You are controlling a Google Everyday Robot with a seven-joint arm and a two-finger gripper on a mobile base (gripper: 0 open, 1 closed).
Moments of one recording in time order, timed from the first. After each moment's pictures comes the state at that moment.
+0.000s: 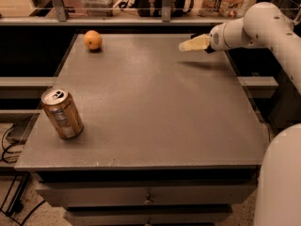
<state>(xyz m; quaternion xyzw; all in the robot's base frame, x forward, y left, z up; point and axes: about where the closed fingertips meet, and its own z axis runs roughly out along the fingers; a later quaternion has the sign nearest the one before) 0.824 -0.184 0.865 -0.21 0.85 0.16 0.46</state>
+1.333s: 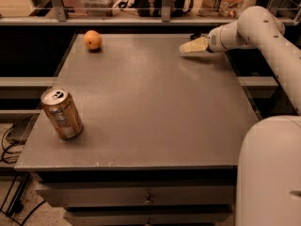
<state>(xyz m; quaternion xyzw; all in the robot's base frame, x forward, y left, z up) 0.856 -0.194 0.838 -0.20 0.86 0.14 0.44</state>
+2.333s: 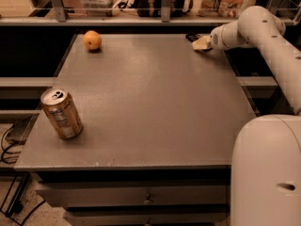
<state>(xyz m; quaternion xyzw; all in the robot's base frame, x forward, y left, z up) 0.870 -0.207 0.834 -0.19 0.86 0.12 0.45</state>
